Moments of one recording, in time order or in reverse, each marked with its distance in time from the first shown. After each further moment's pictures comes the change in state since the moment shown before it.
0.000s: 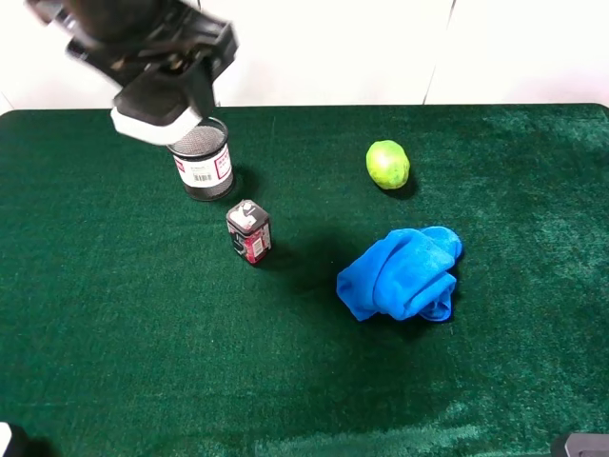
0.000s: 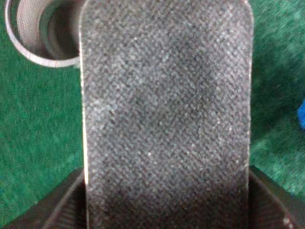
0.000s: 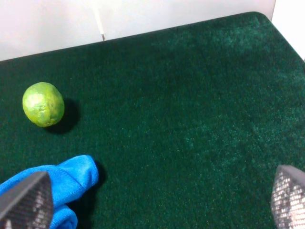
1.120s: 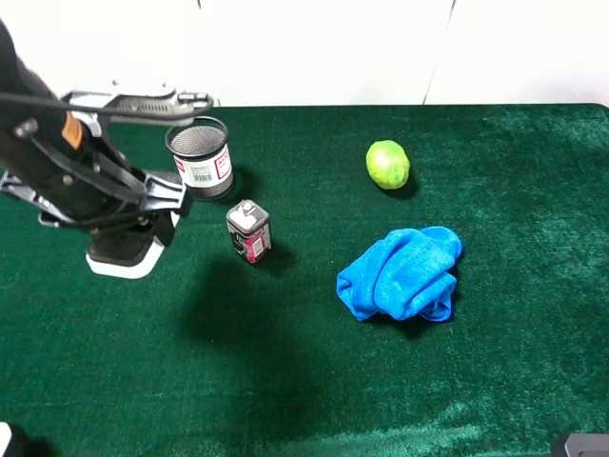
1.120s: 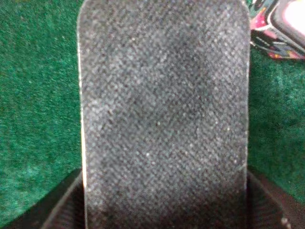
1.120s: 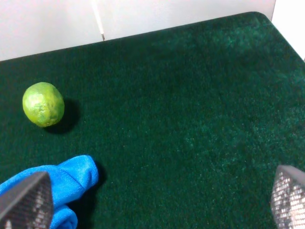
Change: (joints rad) left arm 0.005 -0.122 0.576 0.019 -0.384 -0.270; right arm 0.000 0.000 0.000 0.005 0.001 0.000
